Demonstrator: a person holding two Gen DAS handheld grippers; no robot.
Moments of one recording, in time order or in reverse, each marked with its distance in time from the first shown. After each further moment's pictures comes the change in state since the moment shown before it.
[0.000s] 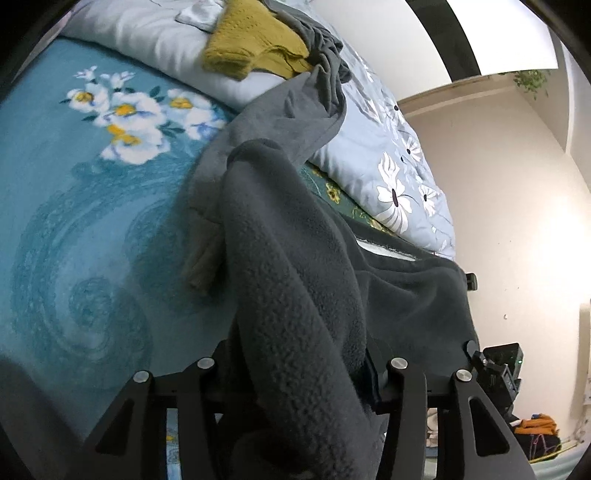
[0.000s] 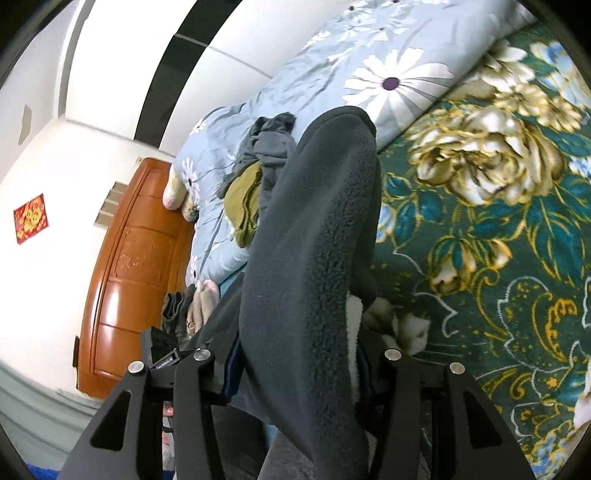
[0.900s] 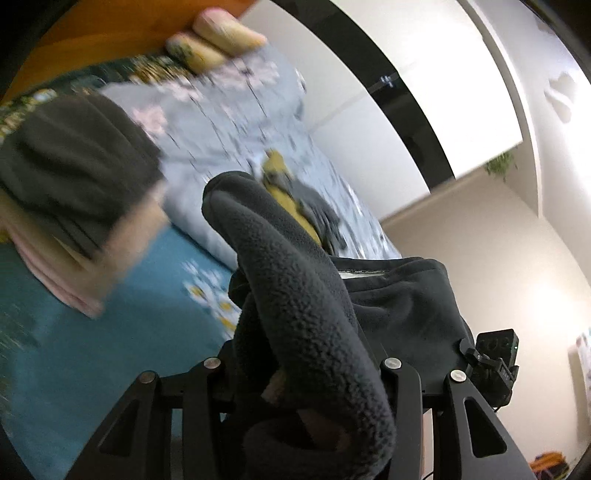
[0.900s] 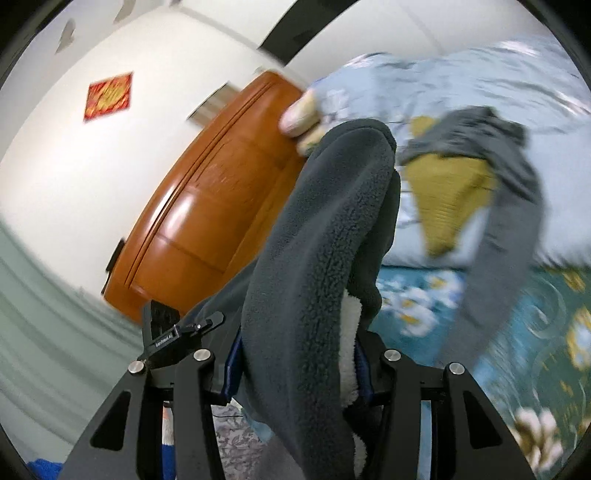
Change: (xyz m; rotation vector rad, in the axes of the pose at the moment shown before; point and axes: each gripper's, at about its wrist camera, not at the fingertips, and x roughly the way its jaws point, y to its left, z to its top) left arm -0.288 0.084 0.097 -0.013 -0.464 -0.013; right arm 0.168 0.304 0.027 -0.442 0.235 0.261
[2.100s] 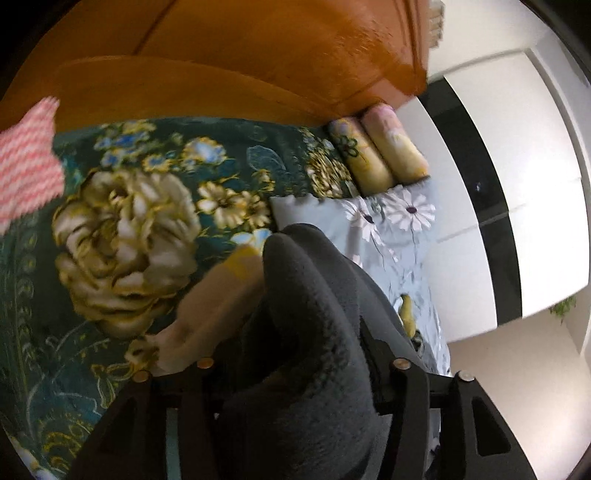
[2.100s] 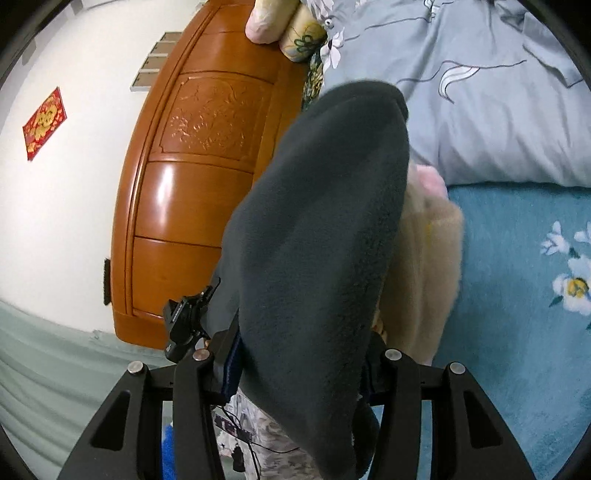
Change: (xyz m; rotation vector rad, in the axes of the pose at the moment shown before) left arm -0.081 0.308 0.169 -0.370 -0.278 0.175; right arm 0.381 -0.039 0.012 0.321 0.258 0.200
